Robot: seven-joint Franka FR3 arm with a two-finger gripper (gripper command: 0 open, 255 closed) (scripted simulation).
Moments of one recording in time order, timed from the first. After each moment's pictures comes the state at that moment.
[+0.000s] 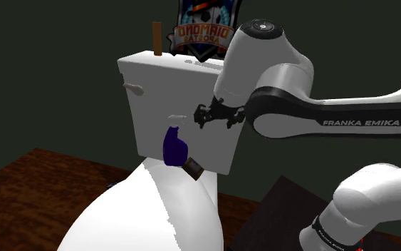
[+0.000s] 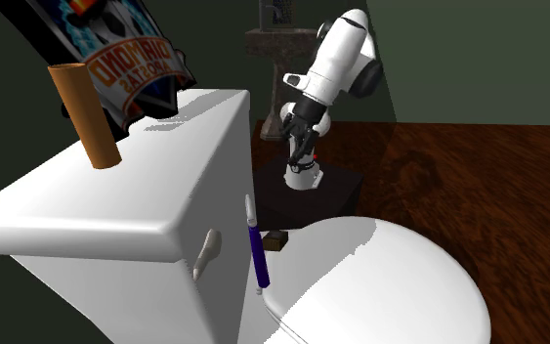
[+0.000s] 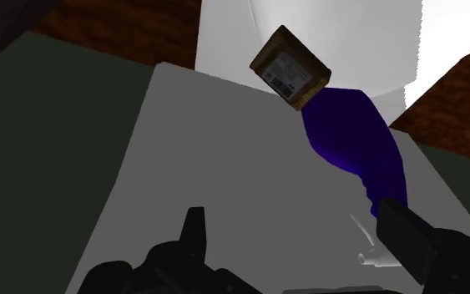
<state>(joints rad) -0.30 -0.64 0.72 -2.33 0.01 2.12 1.02</state>
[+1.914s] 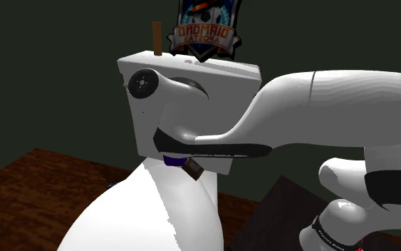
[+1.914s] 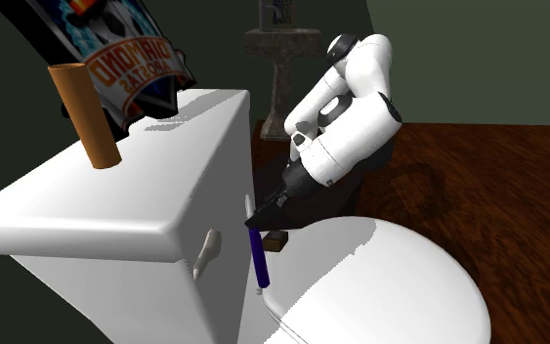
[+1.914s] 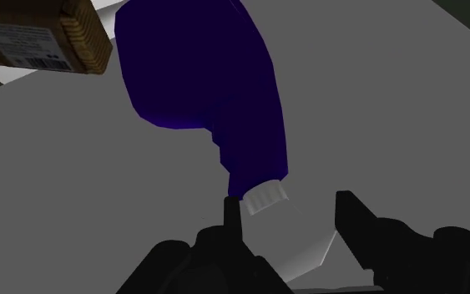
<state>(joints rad) -1.45 -0.64 1.78 -1.81 -0.18 2.16 1.87</state>
